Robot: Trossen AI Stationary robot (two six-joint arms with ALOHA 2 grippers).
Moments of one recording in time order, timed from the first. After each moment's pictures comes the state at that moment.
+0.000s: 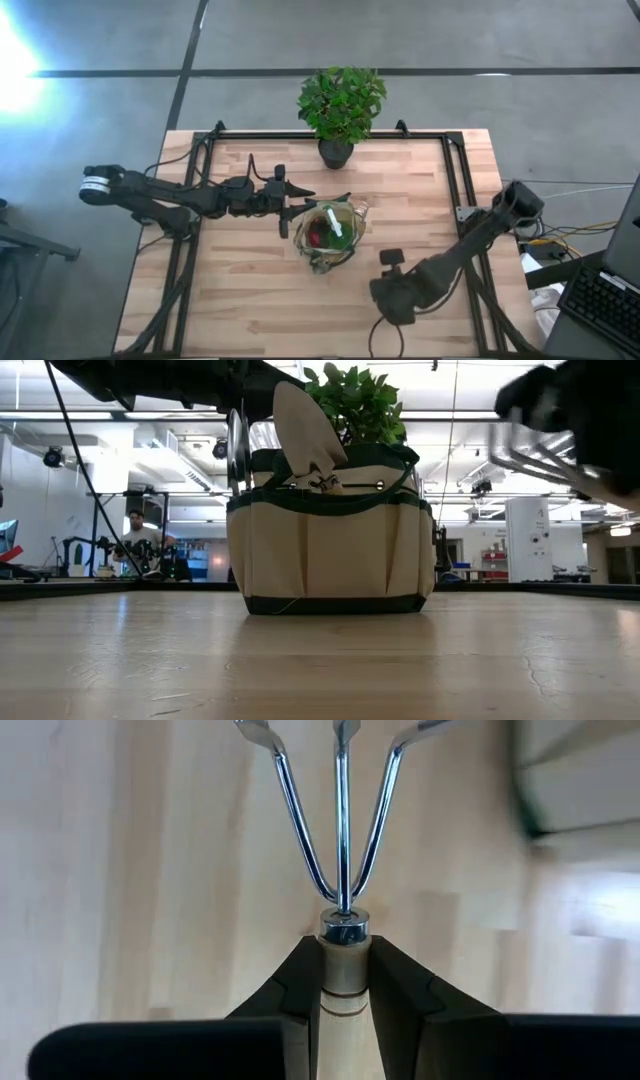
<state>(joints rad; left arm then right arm) -0.01 1.21 0.65 0.56 -0.13 -0.02 0.66 1.73 1.27 -0.89 0.24 0.53</state>
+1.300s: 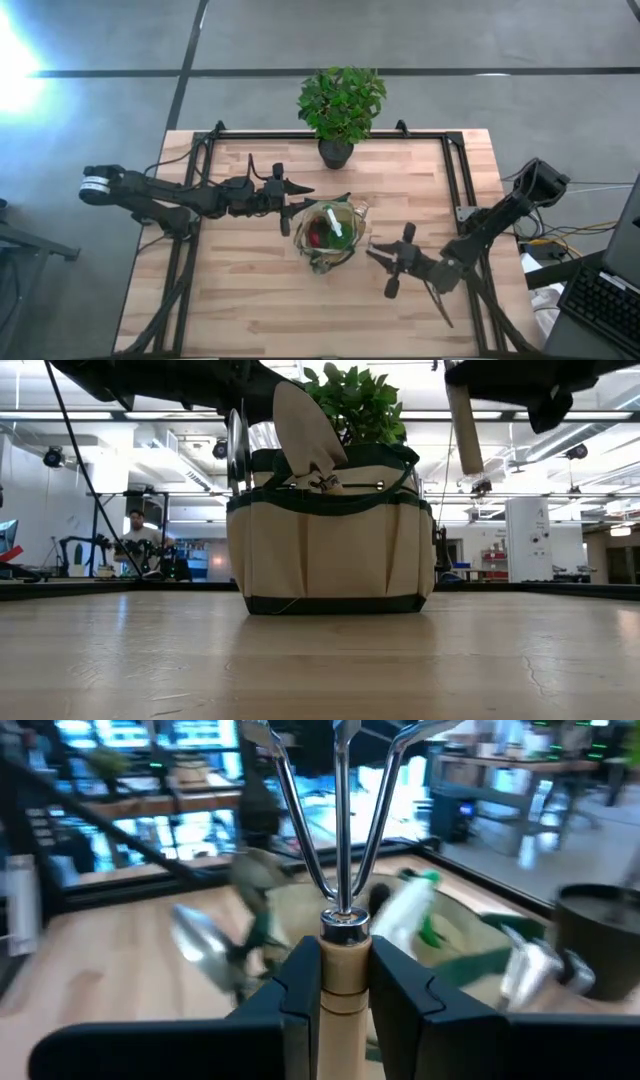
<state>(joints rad) -0.01 1.21 0.65 0.55 -0.18 0.00 0.72 1.42 0.58 0.61 1.09 0.28</state>
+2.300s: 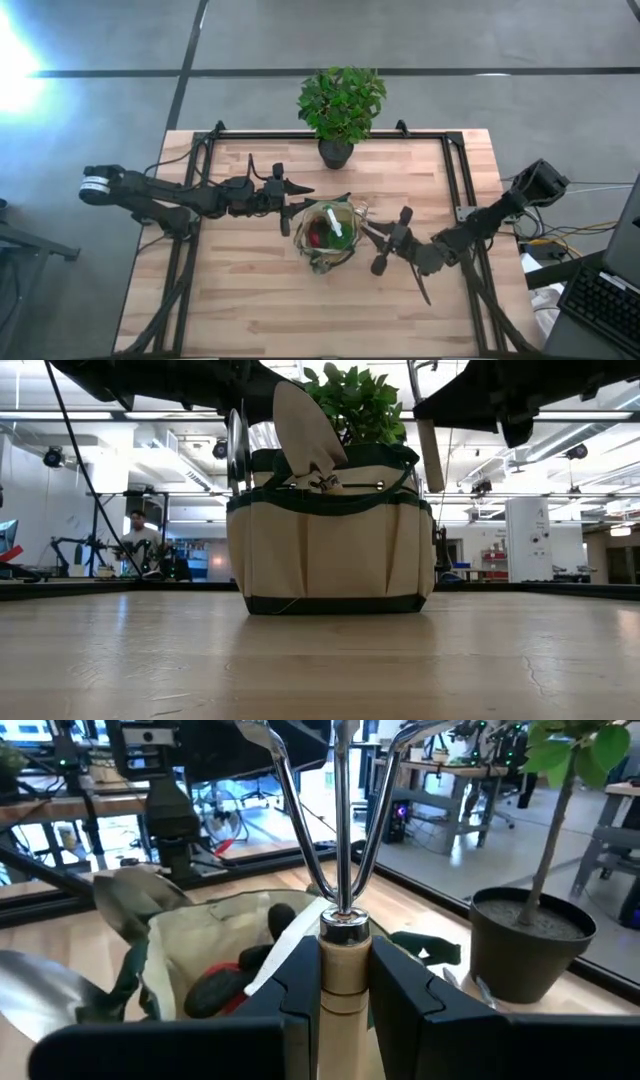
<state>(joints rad) -0.01 1.21 0.65 0.55 -0.18 0.00 0.55 1.42 0.56 0.64 1.09 0.23</state>
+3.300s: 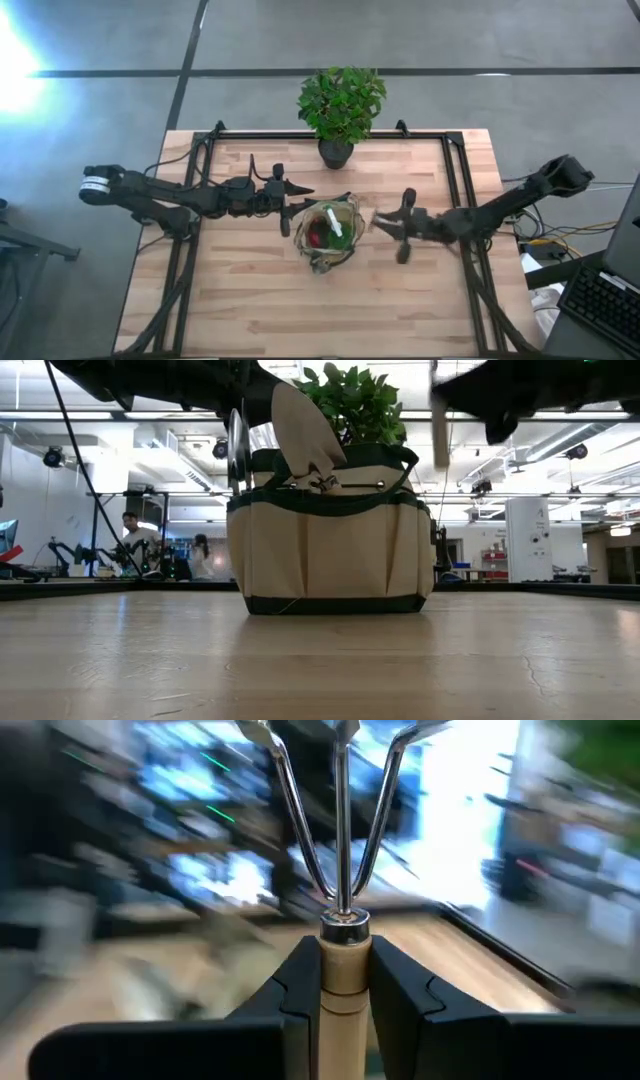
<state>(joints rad) -0.01 1.21 0.65 0.53 -0.18 0.00 0.38 1.08 0.33 0.78 0.58 0.02</state>
